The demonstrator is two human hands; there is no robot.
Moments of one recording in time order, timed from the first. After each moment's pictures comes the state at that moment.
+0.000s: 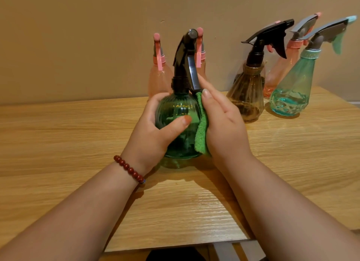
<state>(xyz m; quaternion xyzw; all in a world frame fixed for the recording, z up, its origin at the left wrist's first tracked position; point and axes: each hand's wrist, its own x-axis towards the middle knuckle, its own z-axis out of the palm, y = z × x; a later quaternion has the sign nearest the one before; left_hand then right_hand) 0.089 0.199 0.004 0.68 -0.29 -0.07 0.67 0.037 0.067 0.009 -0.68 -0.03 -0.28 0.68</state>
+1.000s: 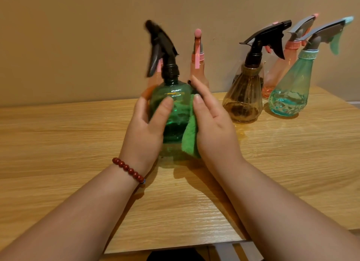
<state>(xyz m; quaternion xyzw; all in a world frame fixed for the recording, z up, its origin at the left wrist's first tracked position) 0.086 0.195 0.006 0.68 -0.22 0.00 0.70 0.040 0.078 0.003 -0.70 -0.02 -0.30 0.64</state>
